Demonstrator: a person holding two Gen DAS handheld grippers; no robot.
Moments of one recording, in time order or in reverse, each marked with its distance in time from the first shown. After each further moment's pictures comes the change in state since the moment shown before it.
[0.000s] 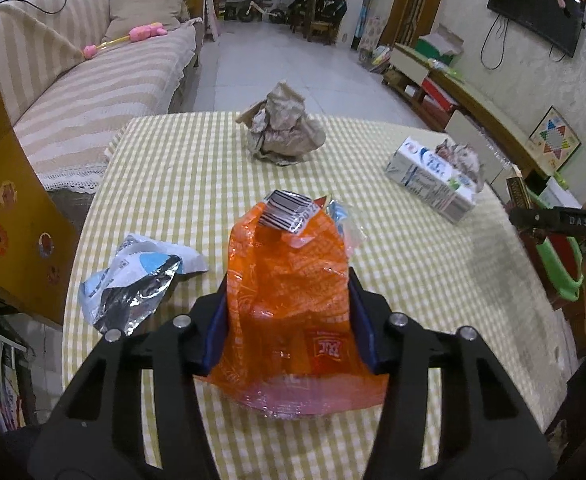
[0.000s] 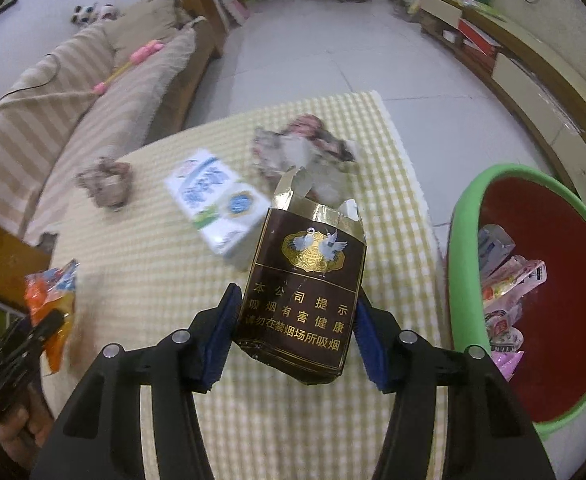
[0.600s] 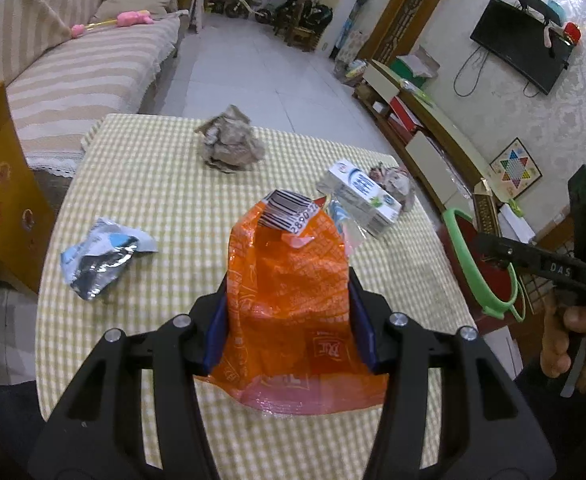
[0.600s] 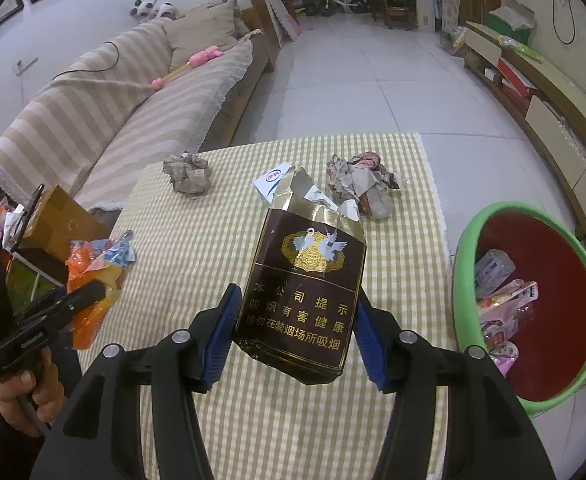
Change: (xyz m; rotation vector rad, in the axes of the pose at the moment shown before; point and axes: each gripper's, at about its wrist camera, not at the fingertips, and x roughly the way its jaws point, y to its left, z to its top) left arm -0.044 -0.027 0.006 -0.088 0.009 -0.164; right arm -0.065 0.025 -0.023 -0.123 -0.053 0.082
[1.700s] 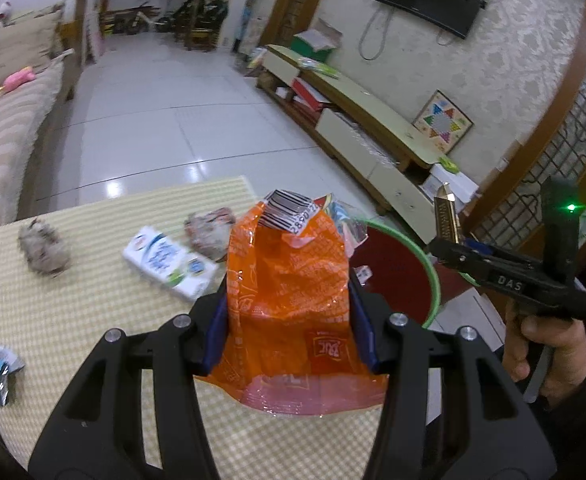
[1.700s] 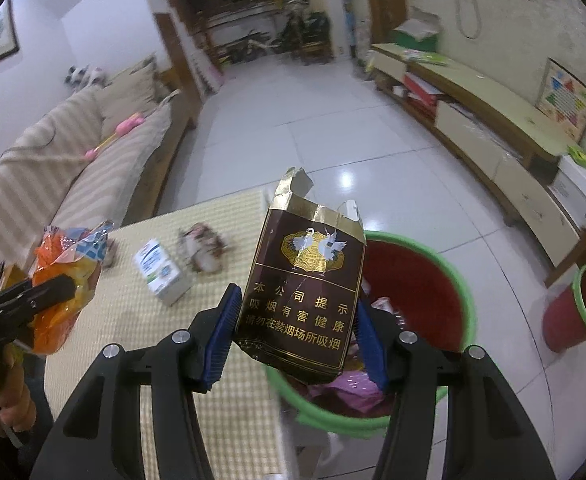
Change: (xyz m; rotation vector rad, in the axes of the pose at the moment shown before) left arm 0.046 -0.200 0.072 0.264 0.043 -0.206; right arm -0.094 -0.155 -0.006 0.210 -0.176 -0.193
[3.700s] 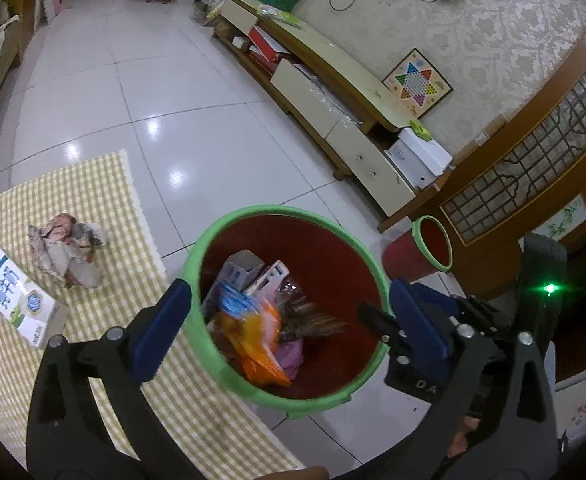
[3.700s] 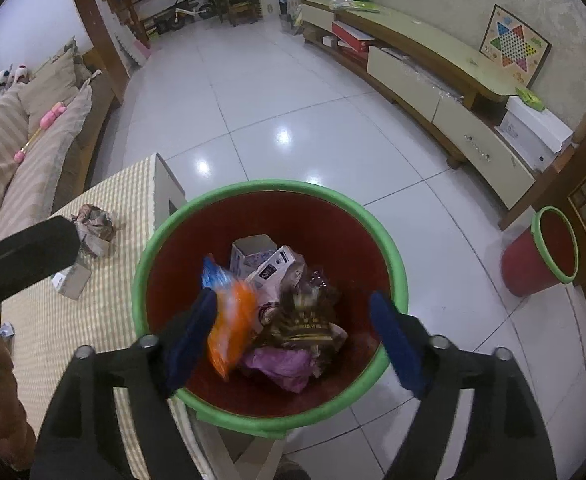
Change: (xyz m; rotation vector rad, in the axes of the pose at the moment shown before) left arm 0.129 -0.080 0.031 -0.028 0.180 -0.122; right arm 0.044 -0.053 -0.012 0.101 0.159 -0.205
